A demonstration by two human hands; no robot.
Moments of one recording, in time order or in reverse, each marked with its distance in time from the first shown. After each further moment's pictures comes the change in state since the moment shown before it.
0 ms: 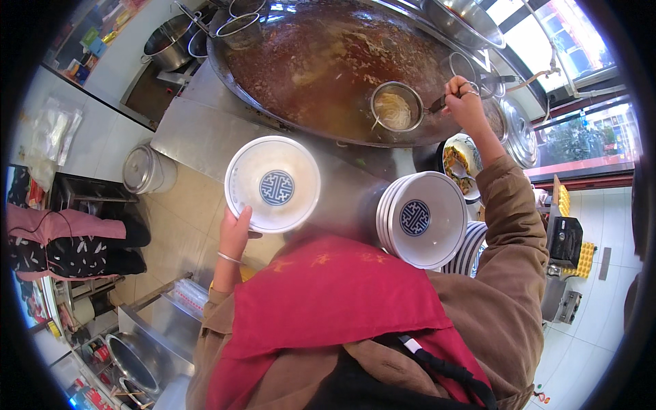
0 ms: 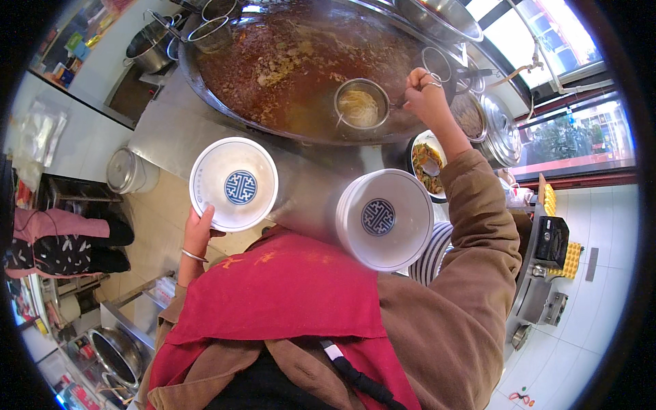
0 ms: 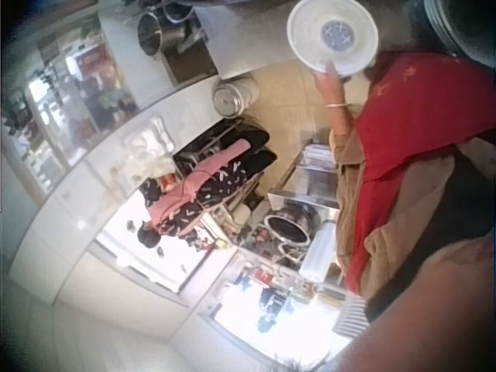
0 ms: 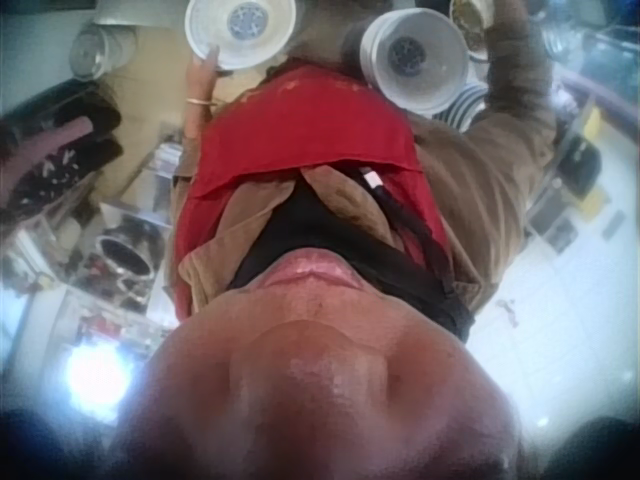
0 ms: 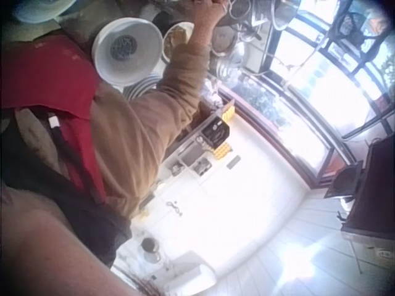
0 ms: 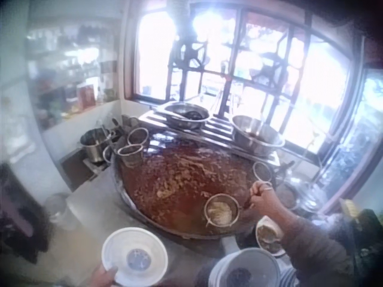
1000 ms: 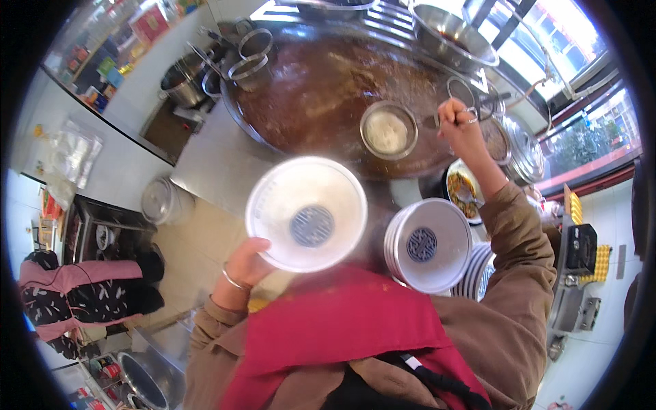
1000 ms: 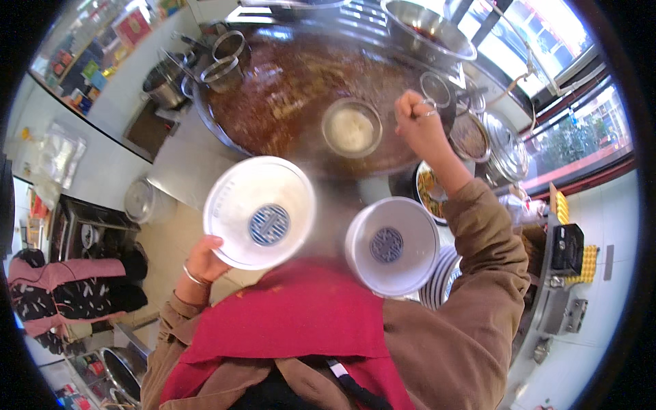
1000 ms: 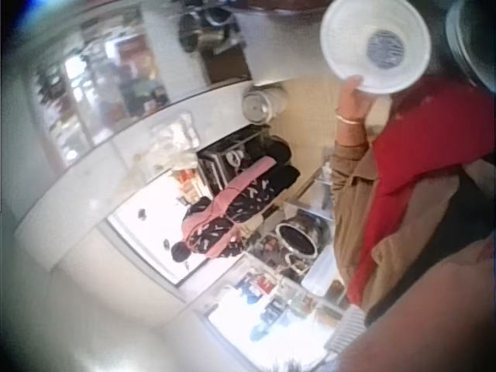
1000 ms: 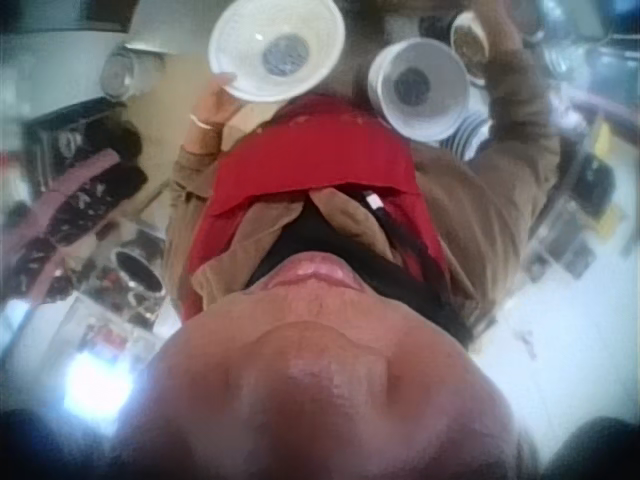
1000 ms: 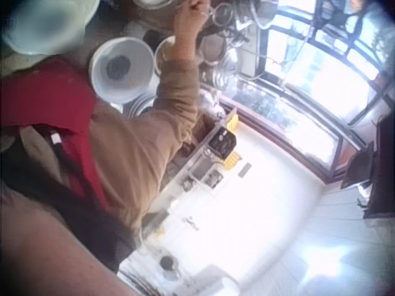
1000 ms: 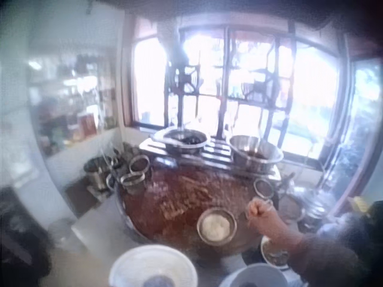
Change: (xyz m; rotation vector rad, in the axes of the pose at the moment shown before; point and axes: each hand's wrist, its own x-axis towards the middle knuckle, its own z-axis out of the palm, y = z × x) left_hand -0.026 0.093 0.022 -0.682 -0.638 -0.180; right_hand -0.019 -0.058 0.015 0.193 0.018 -0.222
